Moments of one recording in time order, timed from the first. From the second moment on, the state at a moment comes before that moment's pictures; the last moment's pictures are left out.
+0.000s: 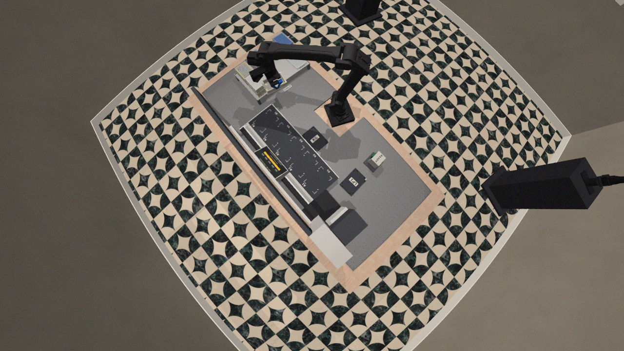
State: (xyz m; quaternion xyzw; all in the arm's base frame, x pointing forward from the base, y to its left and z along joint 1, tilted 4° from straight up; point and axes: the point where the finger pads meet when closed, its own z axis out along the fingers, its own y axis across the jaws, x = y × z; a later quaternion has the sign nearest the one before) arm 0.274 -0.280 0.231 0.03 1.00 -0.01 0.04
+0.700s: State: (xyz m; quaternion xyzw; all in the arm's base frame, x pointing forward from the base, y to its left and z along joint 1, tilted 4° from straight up) arm 0.274 -0.280 0.231 -0.06 1.00 -0.01 0.04
